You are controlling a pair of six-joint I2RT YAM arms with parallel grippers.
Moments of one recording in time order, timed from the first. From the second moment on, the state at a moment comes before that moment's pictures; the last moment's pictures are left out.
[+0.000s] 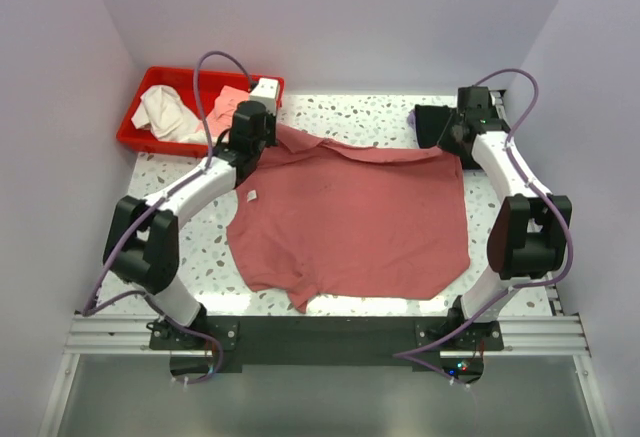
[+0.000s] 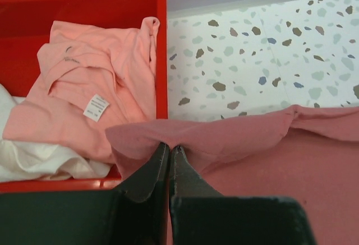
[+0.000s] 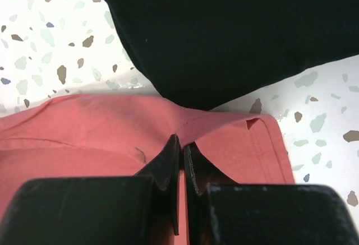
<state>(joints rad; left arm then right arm) -0.40 1.69 1.22 0.10 -0.28 -0.05 0.01 1.70 1.41 -0.55 0.16 0.43</state>
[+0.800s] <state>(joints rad) -0.47 1.23 0.81 -0.14 -0.24 -0.39 -0.05 1.69 1.46 -0.82 0.11 0.33</state>
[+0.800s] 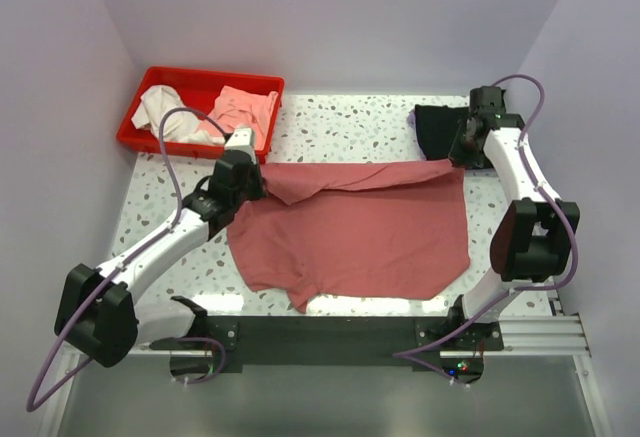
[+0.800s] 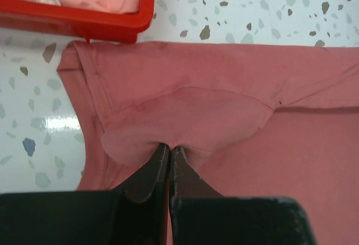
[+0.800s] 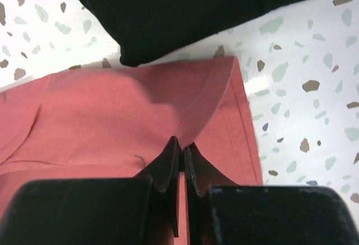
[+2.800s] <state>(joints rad) -0.37 1.67 1.00 -0.19 -0.21 -0.54 0.85 2.01 1.40 -0.24 -0.12 0.33</state>
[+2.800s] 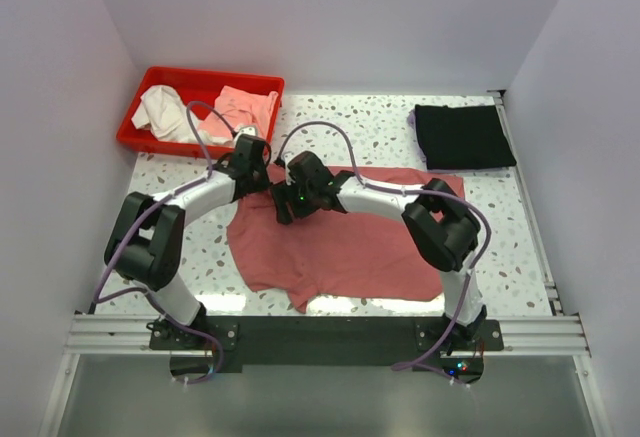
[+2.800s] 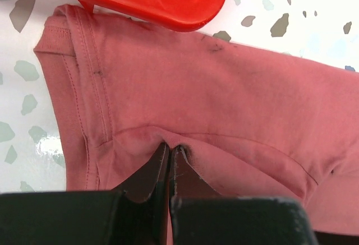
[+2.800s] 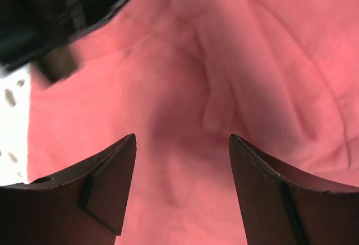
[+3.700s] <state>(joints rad) -0.35 1.67 0.99 -0.17 -0.16 -0.54 0.87 2.09 1.50 -0.33 0.06 0.30</state>
